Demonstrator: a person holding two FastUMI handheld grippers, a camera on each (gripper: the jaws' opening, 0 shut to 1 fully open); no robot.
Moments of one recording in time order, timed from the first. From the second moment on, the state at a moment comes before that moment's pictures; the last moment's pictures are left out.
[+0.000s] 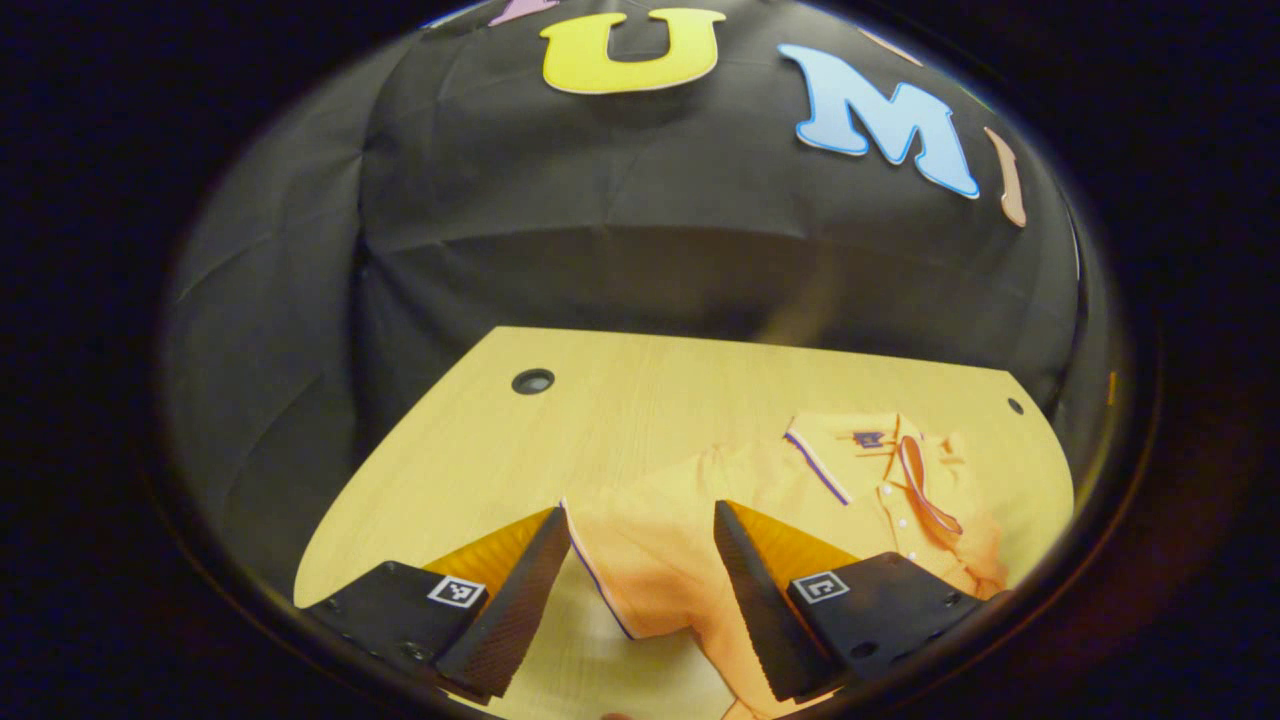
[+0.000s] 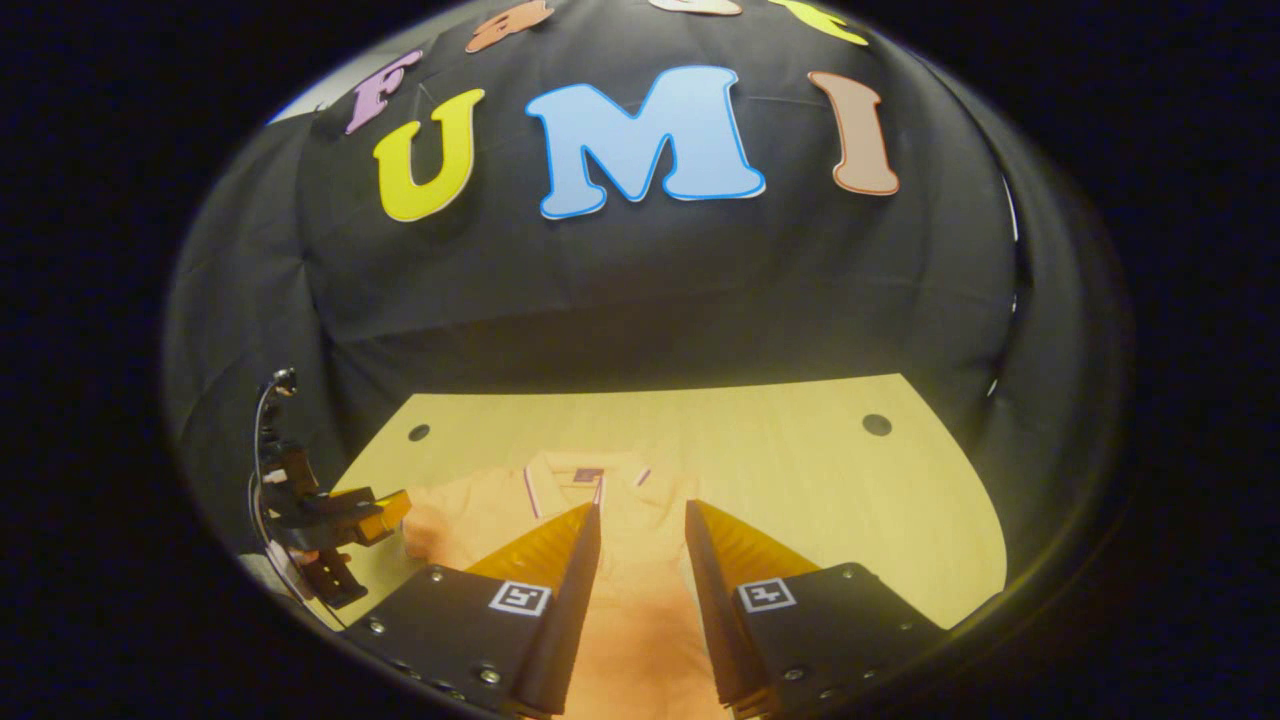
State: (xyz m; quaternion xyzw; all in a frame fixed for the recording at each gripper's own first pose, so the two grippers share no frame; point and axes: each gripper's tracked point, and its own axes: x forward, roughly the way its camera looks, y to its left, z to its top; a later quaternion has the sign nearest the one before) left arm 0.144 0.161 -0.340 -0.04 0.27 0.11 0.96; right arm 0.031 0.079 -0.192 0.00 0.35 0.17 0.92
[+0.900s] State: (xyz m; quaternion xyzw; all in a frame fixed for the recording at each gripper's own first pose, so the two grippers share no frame) left arm 0.142 0.163 -0.416 -0.04 0.34 0.13 0.93; right arm 0.002 0.039 -0.212 0.04 0.40 0.09 0.91
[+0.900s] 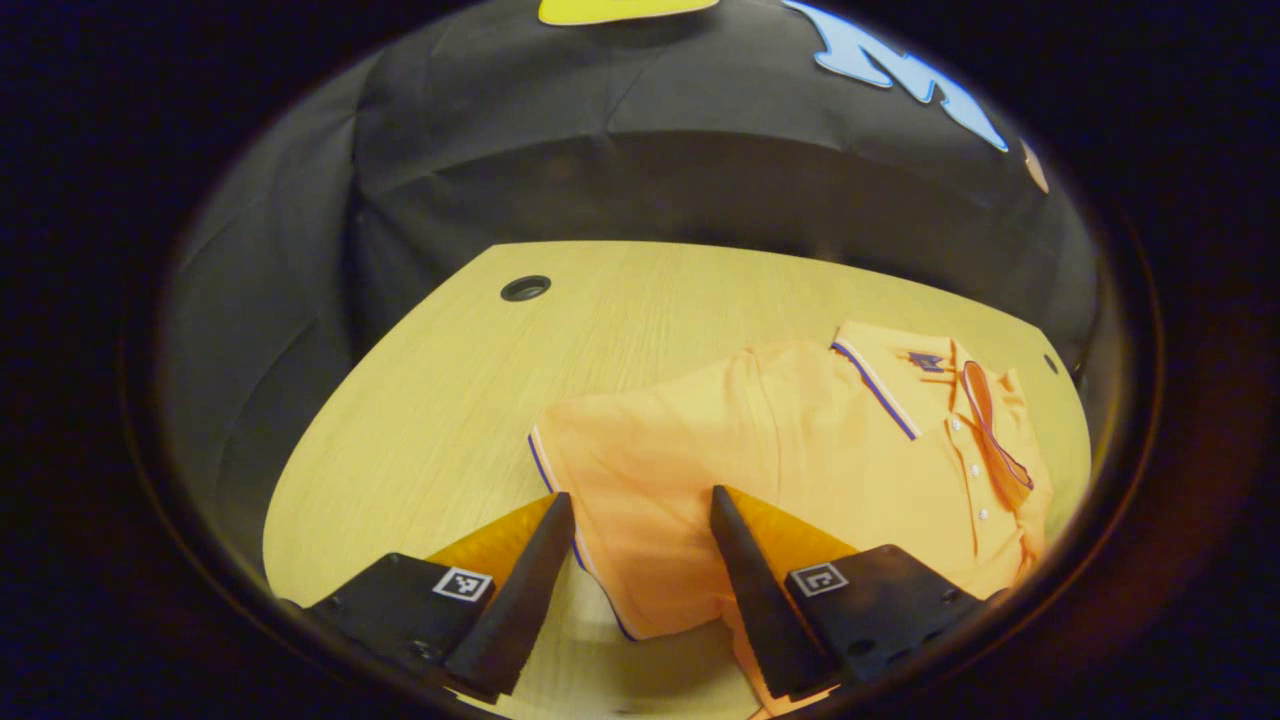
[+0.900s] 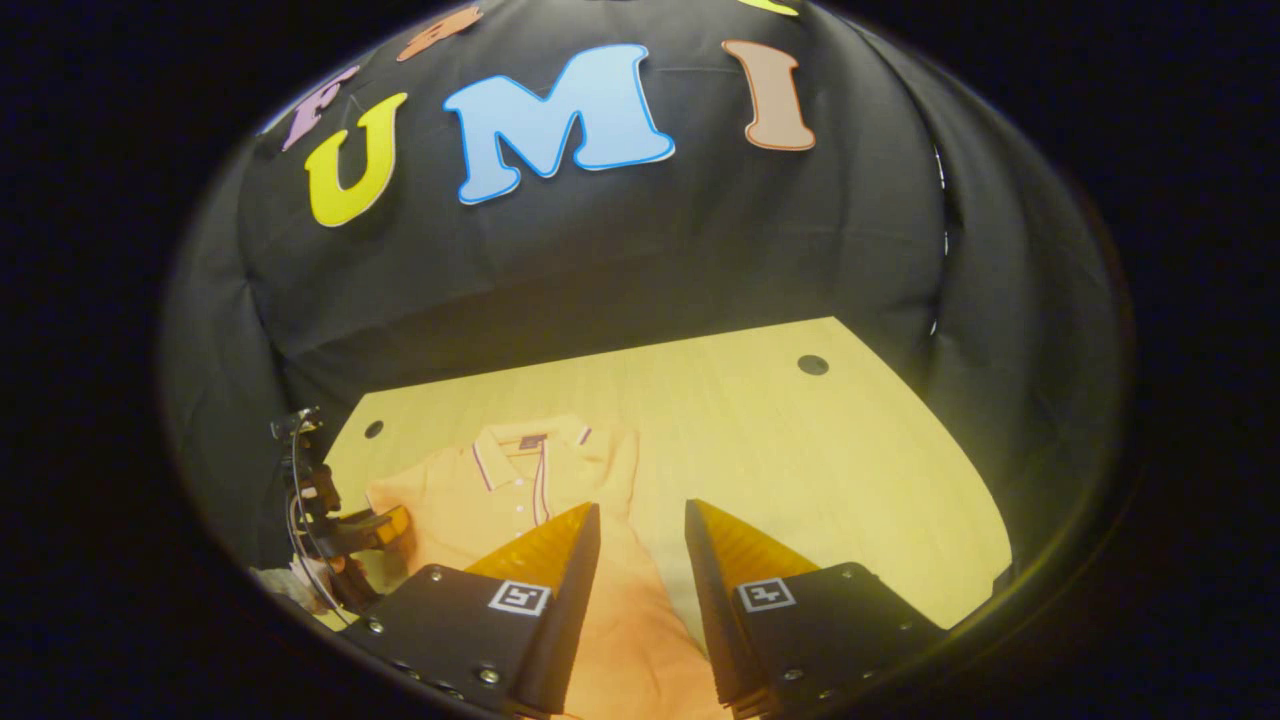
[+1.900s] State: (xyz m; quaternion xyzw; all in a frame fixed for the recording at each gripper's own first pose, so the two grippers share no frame) left arm 0.175 0.103 -0.377 0.05 0.32 0.06 0.94; right arm -0.007 0.018 -0.212 0.04 0.42 0.08 0.90
